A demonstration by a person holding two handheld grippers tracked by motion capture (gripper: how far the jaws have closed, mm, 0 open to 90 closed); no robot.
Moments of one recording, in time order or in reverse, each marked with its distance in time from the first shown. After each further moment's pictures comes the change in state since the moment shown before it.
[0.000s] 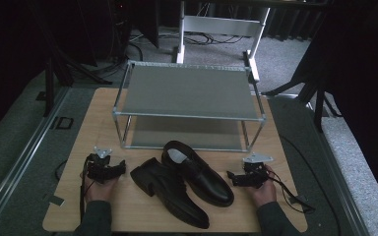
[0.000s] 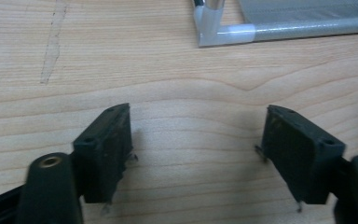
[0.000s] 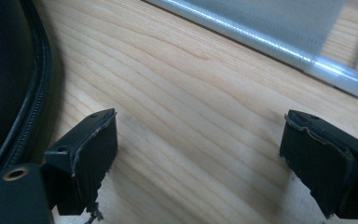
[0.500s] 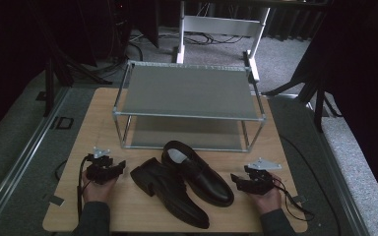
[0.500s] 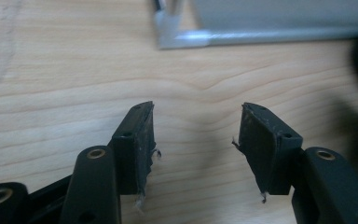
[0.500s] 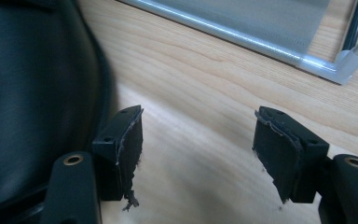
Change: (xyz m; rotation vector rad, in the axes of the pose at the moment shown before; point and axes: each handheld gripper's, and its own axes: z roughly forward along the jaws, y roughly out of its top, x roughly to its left) left arm 0.006 0.002 -0.014 -0.021 -0.193 -0.044; right arm 0.021 -0.003 -0.043 -0.039 -0.004 0.037
